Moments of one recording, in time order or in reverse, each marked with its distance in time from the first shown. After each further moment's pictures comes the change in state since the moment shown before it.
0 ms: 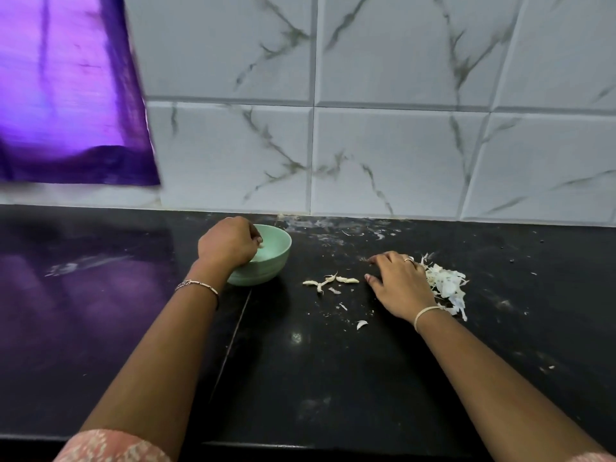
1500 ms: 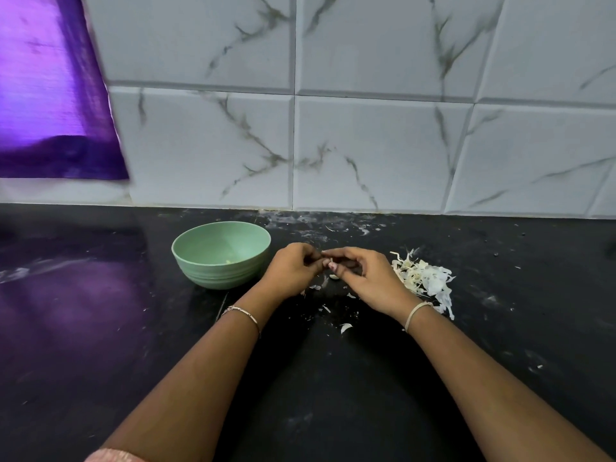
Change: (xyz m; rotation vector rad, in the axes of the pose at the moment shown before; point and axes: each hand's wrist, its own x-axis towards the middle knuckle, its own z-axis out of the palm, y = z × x) left_hand -0.013 0.074 0.090 -0.450 -0.177 0.315; right_hand 0.005 -0.015 -0.006 0.962 -0.074 -0.158
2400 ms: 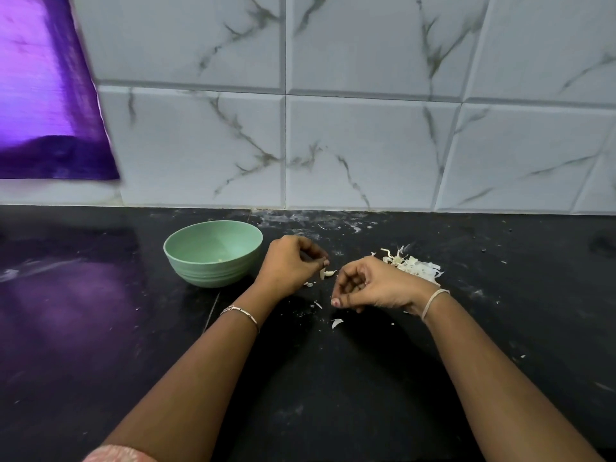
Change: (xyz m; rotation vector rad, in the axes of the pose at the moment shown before) left_hand -0.005 0.012 0.002 -0.044 0.128 0.056; right_hand -0.018 -0.016 -0.031 0.011 -0.432 0.252
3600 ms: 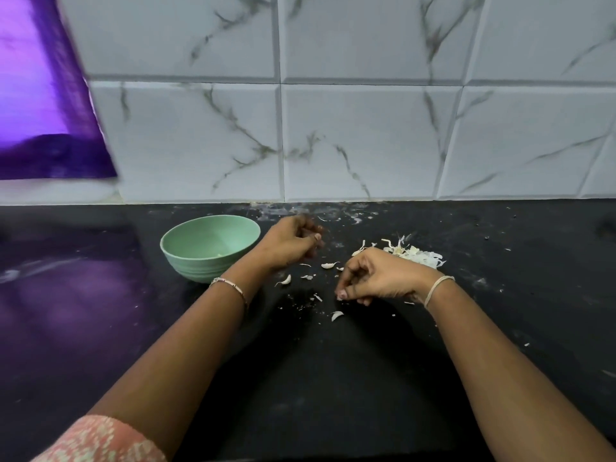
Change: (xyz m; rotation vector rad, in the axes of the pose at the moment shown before) left_hand 0.024 0.002 -0.008 -0.337 -0.246 -0.145; right_hand 0.004 0.007 -0.008 -0.057 -0.038 0.028
